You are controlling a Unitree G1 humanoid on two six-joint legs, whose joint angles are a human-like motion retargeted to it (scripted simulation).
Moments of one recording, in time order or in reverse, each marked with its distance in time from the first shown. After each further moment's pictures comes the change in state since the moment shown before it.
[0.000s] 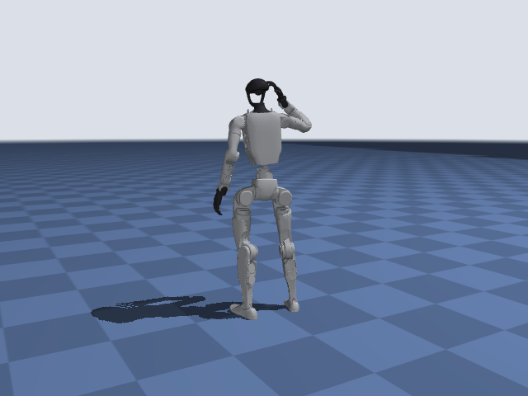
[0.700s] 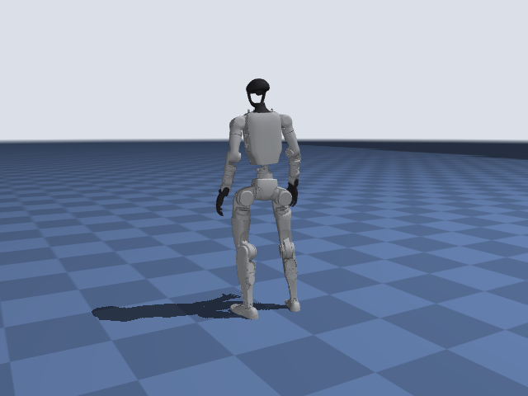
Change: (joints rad) left arm -0.085 -0.083 0.053 0.101 0.244 0.008 0.061; right arm 0.462 0.967 0.879 1.925 -0.347 0.390 0.280; waist -0.023 0.000 0.003; left_leg -0.050 0.000 -0.023 0.097 -0.042 0.002; right_leg 0.006 -0.027 -0.033 0.018 -0.016 0.000
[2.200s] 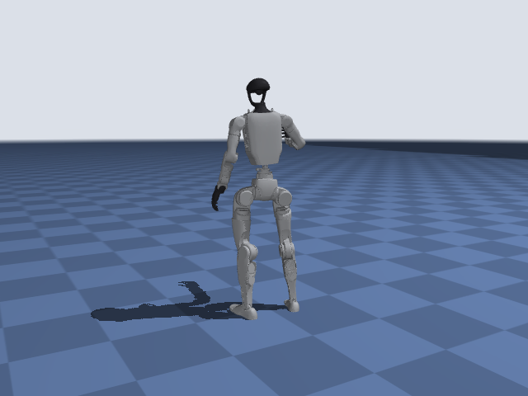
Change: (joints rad) left arm -0.065 0.057 -0.070 -0.106 -0.125 0.013 0.034; right arm -0.259 -0.387 -0.438 -0.887 0.262 -0.150 -0.195; waist 0.018 -0.006 -0.007; left_leg 0.062 -0.008 0.027 -0.092 0.040 0.003; right_leg 0.001 0.017 0.039 -0.005 0.013 0.000
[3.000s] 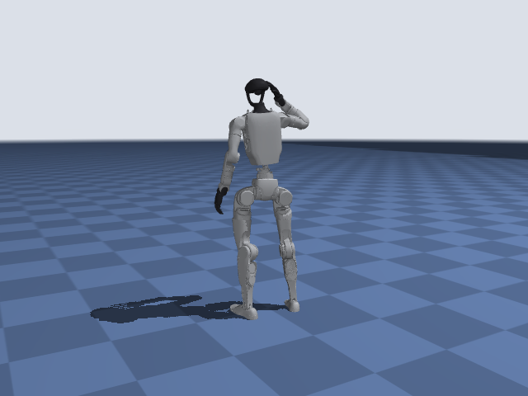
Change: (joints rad) left arm 0.118 0.033 -0.006 -0.038 -0.100 -0.007 -0.109; right arm -0.332 -0.610 -0.315 -1.052 0.117 -0.225 -0.048; waist 0.020 -0.018 -0.005; left_leg -0.005 0.008 -0.018 0.001 -0.004 -0.006; right_leg 0.013 0.007 -0.024 -0.012 -0.008 0.000
